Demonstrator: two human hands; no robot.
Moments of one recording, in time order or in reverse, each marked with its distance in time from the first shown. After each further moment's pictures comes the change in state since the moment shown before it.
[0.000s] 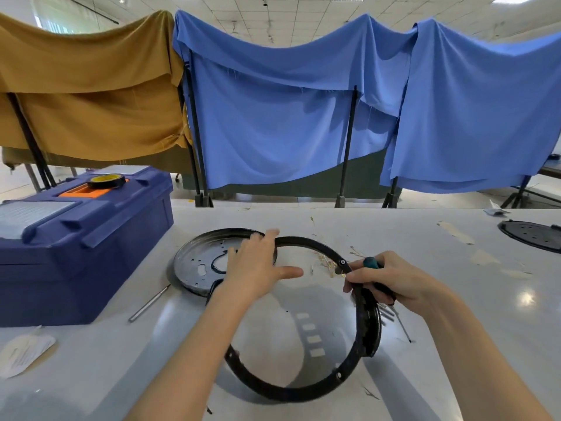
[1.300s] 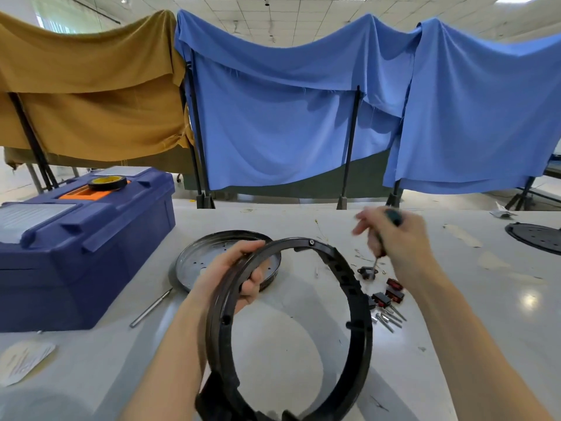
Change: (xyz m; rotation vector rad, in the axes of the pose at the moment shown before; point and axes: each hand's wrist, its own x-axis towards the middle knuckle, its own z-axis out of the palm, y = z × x) left_hand -0.015 -0.043 -0.021 -1.882 -0.577 -0.245; right_hand 0.012 -0.048 0.014 0.153 0.522 -0.458
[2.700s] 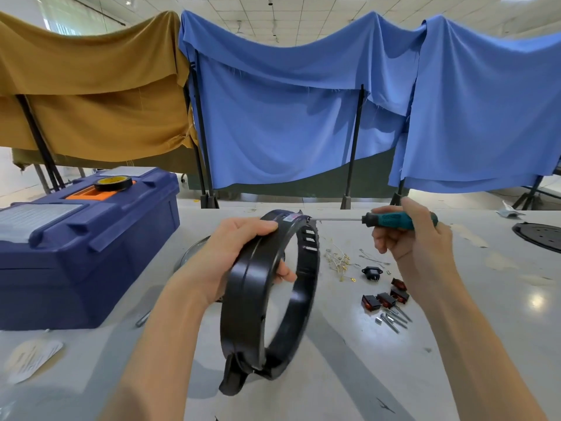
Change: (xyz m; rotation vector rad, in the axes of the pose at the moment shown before) left_hand -0.029 0.024 0.049 0.628 0.113 0.286; right_hand -0.020 -0.016 0.004 0.466 0.083 -0.001
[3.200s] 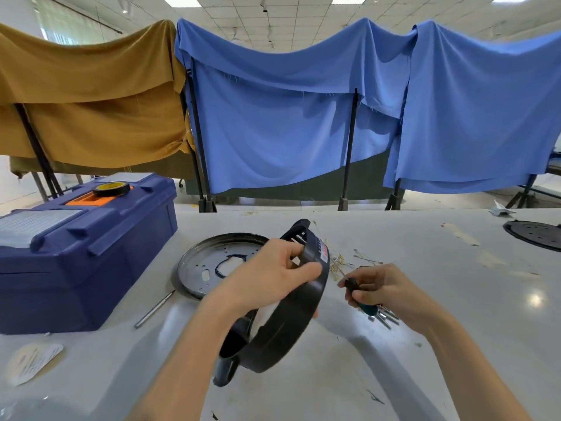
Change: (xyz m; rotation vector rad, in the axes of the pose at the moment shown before) left_hand 0.006 -0.016 0.041 0.511 -0.205 -0.068; right_hand -0.016 0.045 -0.055 -0.569 -0.476 0.431
